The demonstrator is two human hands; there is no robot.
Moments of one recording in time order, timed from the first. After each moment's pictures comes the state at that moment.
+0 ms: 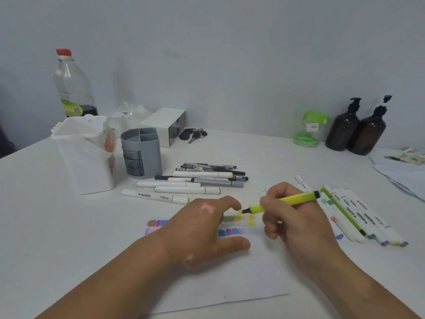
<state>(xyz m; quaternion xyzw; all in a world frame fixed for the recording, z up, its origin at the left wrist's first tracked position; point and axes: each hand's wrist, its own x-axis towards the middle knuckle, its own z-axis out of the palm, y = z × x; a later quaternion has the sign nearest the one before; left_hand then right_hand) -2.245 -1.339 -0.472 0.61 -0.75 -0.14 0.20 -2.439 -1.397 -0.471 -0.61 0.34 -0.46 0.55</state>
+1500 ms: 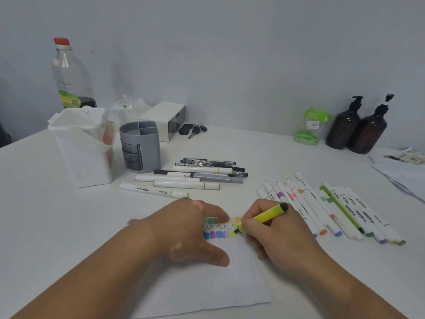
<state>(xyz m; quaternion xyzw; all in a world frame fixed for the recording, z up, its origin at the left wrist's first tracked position) -2.226 -1.341 -0.471 0.66 -0.73 -0.18 0.07 -2.431 -1.386 -0.474 -0.74 0.48 -0.26 0.38</state>
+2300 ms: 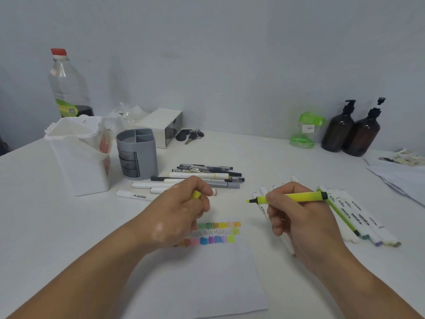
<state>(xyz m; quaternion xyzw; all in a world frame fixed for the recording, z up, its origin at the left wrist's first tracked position) -2.218 -1.337 -0.459 0.61 -0.56 -0.38 0.41 -2.449 -1.403 -0.461 -0.60 0.40 -0.48 0.50</state>
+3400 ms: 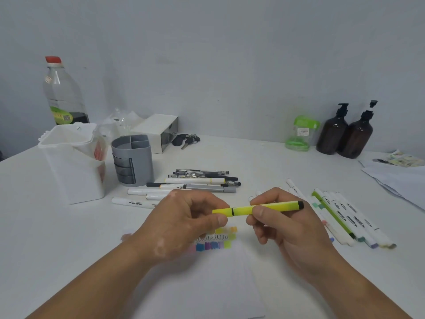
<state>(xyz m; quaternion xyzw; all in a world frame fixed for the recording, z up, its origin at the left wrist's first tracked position) -2.234 -1.336 -0.457 0.55 -0.60 -0.37 0.45 -2.447 -1.396 -0.461 -0.63 0.28 -0.43 0.58</state>
